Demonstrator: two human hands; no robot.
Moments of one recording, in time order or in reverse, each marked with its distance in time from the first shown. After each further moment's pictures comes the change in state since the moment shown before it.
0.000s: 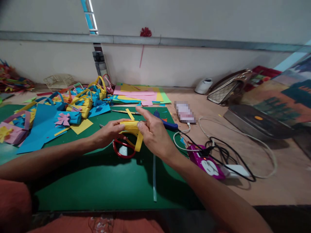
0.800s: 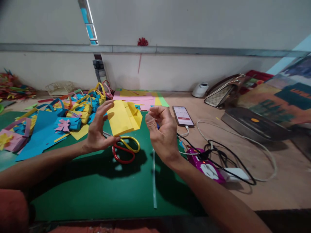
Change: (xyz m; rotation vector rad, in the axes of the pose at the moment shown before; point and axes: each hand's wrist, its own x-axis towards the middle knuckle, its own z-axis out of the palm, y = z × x) left_hand -0.003 0.015 -0.012 0.834 0.351 1.058; right_hand 0.003 0.012 -0.002 0.237 0.473 -0.094
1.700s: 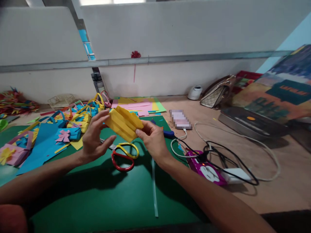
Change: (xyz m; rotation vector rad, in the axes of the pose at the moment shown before) left_hand 0.001 0.007 -0.001 0.146 0.025 0.061; right_hand 0.000 0.022 0.008 0.357 -0.169 0.344
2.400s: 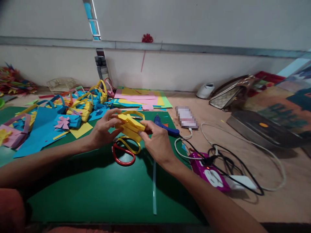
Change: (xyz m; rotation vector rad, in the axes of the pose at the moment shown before) left_hand -0.016 -0.030 0.011 0.095 -0.199 -0.029; right_hand -0.005 0.006 -0.004 -0.748 -0.041 -0.188
